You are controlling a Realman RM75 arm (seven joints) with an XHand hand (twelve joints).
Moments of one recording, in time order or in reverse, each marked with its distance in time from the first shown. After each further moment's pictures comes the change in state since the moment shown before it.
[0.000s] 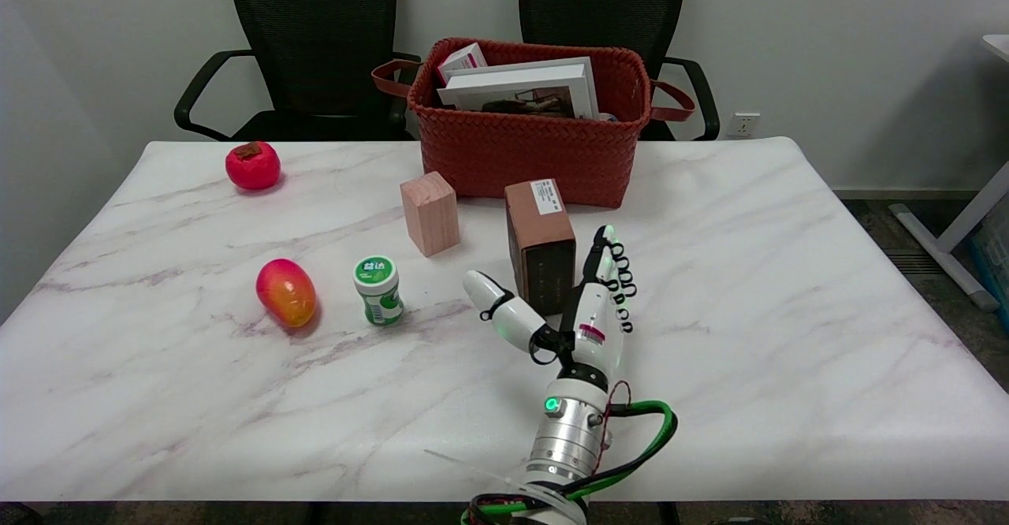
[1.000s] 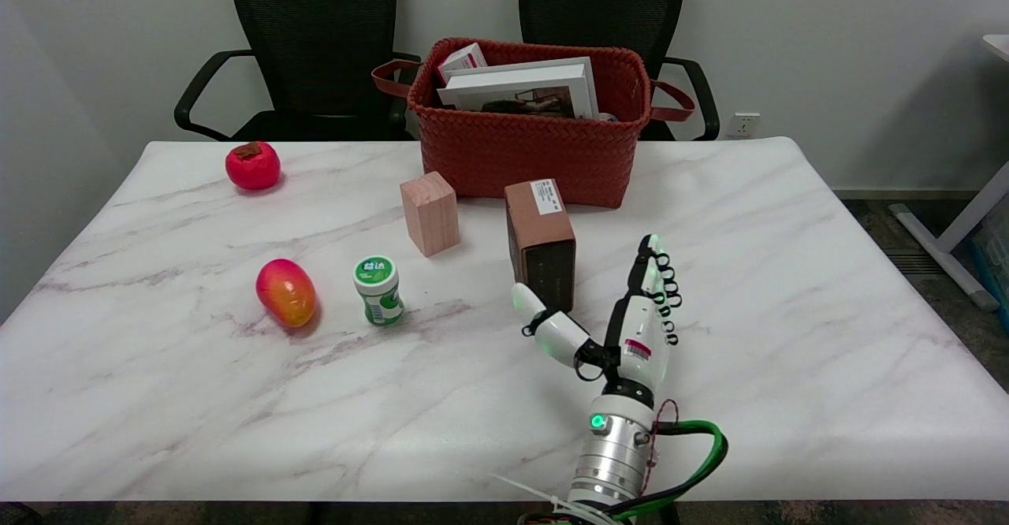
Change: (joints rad) arm -0.079 0.103 -0.002 0.082 -0.021 0.051 0.010
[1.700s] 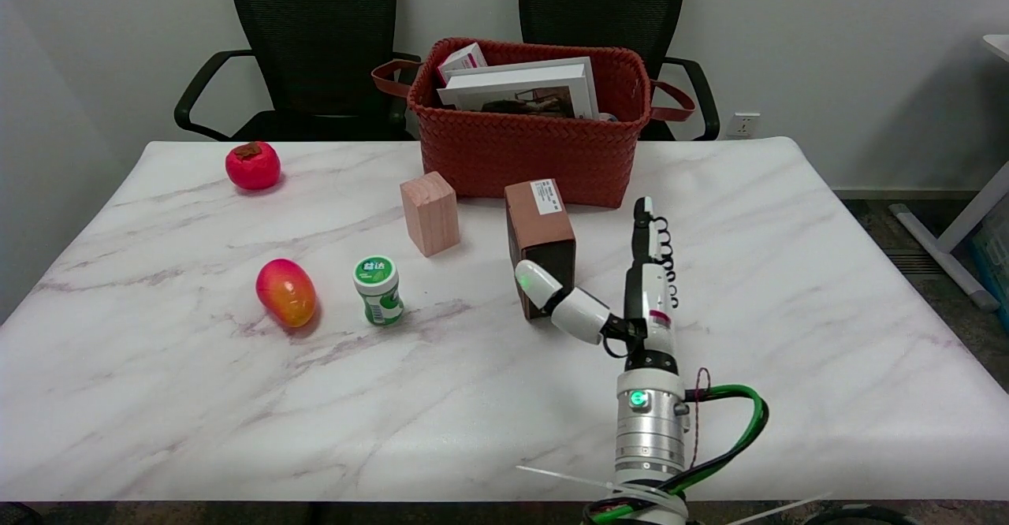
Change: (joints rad) arm -0.041 0.236 -0.031 0.246 -0.001 -0.154 0.139
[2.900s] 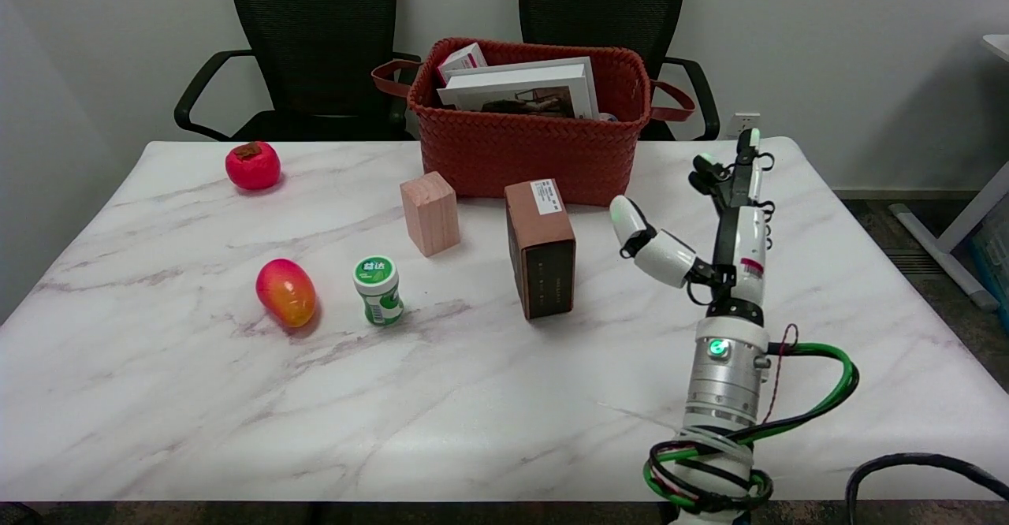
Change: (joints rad) arm 0.038 0.183 0.081 0.075 -0.024 0.109 0.007
